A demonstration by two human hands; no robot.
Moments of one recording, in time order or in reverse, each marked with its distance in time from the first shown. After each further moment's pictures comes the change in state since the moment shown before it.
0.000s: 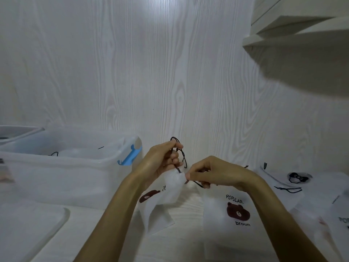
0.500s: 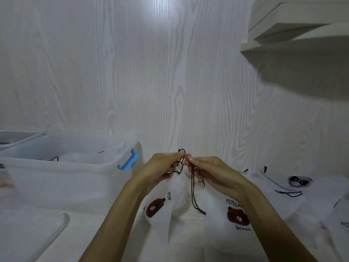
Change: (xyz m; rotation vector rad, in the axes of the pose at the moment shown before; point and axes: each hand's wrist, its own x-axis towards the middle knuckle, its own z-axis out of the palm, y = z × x) left_hand 0.005 -0.005 0.000 0.234 -0.008 -0.047; right_hand 0.018 0.016 0.008 0.626 0.204 -0.061
